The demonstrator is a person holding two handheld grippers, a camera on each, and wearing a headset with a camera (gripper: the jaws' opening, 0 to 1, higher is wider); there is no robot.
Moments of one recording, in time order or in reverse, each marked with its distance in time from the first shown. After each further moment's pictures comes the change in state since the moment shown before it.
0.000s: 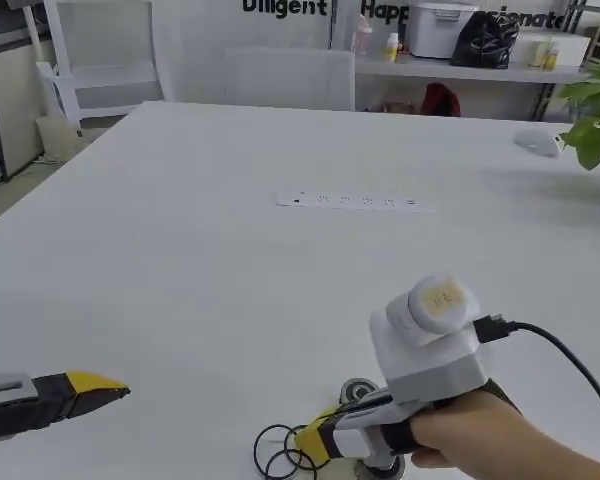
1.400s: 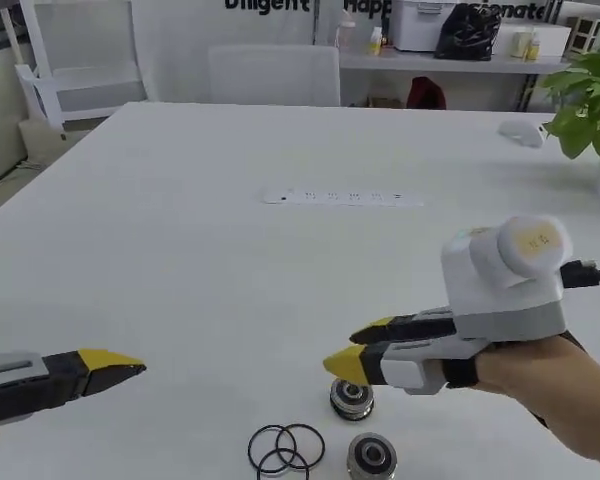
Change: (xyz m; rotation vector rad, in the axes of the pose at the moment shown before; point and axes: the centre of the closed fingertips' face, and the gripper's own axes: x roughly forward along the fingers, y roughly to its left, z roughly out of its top) left arm 0.009 -0.005 0.037 0.028 -0.071 -0.040; right arm -0.072 -0.042 0.049 -0.111 -0.225 -0.136
